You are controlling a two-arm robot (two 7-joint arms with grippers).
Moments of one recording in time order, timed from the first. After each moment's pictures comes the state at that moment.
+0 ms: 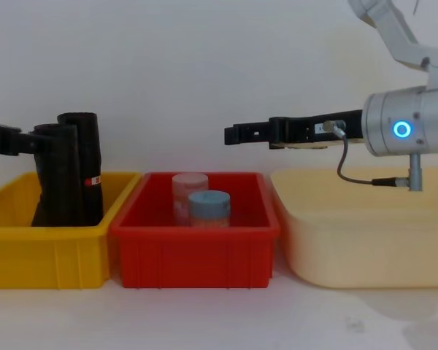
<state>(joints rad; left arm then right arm) -0.42 0.57 0.25 -1.50 -0.46 0.37 -0.41 0.66 0.22 -0.45 -1.21 0.51 0.43 0.48</state>
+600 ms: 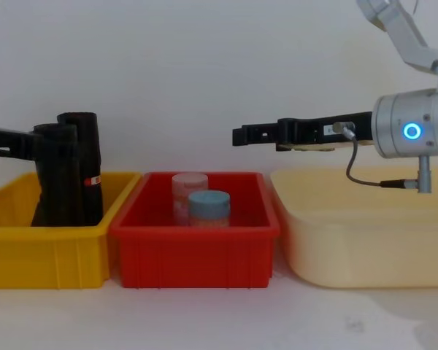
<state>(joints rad) -0.48 0.50 0.29 -1.41 -0.44 0.34 -0.36 0.67 0.23 -0.45 -1.20 0.53 0.42 0.49</state>
